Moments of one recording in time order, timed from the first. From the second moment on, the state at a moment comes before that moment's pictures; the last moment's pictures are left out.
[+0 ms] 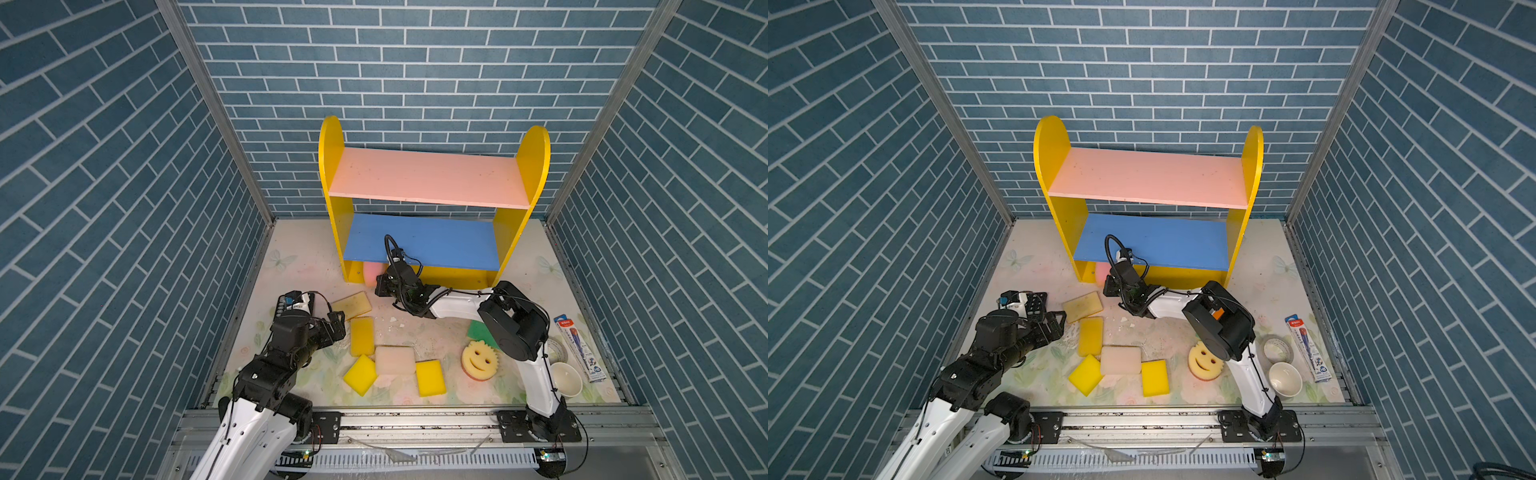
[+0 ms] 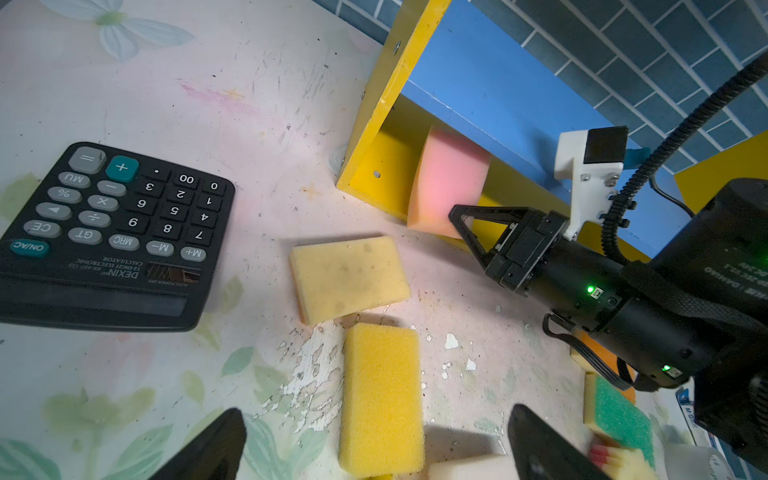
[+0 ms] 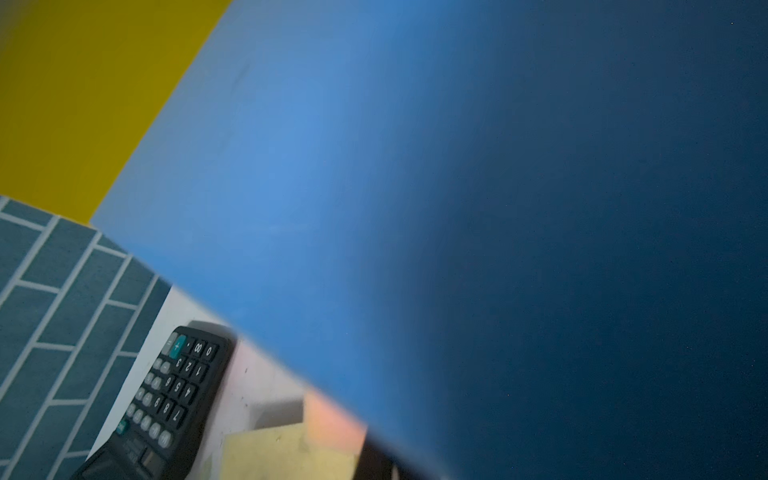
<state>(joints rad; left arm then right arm) -0.35 0.50 0.56 -0.68 -0.05 -0.63 0.92 2.13 1.35 0.28 0.13 0.71</state>
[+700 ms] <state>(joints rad) -0.35 0.51 0.56 -0.70 -0.03 -0.64 0.94 2.24 1.41 0.43 0.32 0.79</state>
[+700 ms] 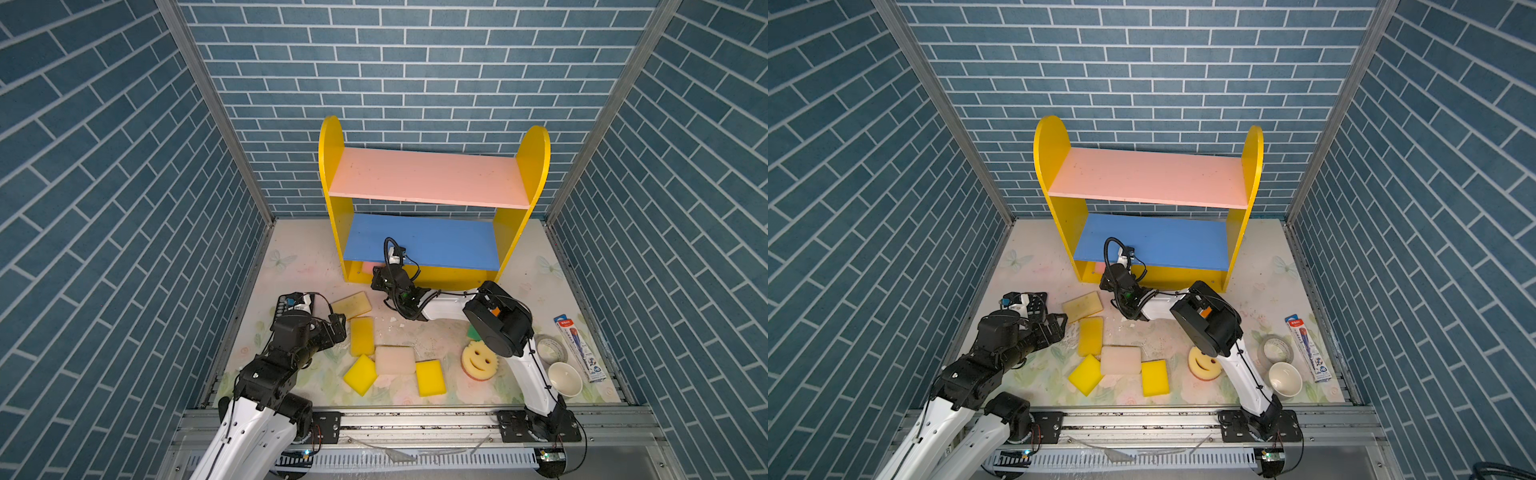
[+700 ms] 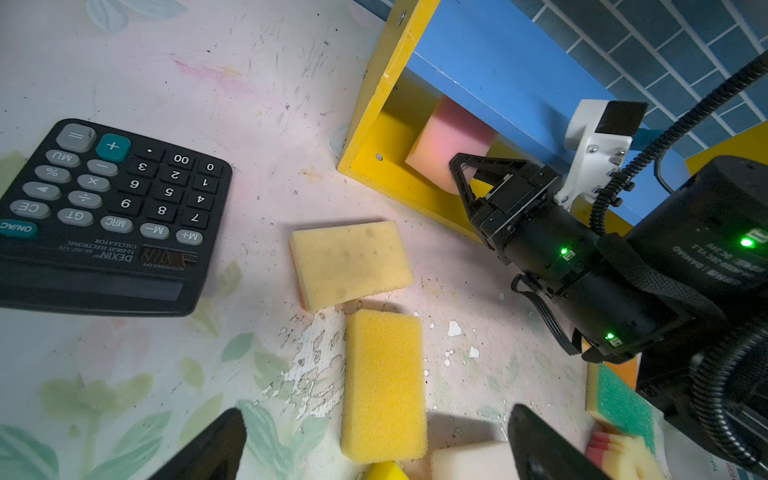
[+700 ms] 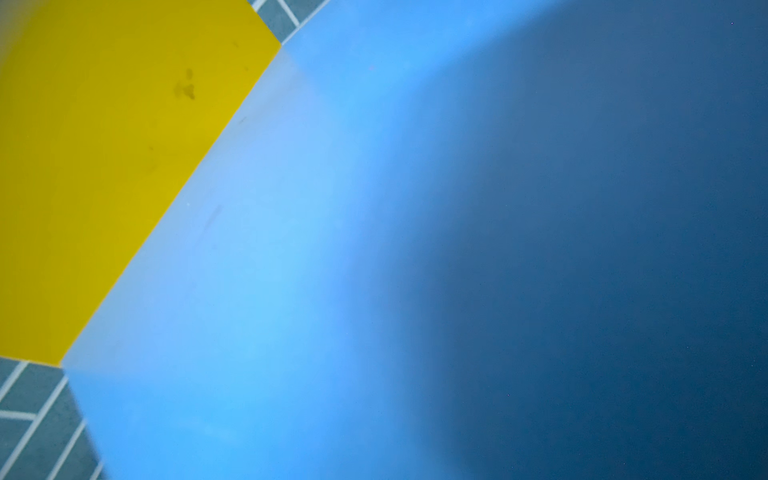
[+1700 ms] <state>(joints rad) -0.34 0.59 0.56 -0.67 -0.01 -0.64 0.91 2.08 1.26 0.28 0.36 0.78</state>
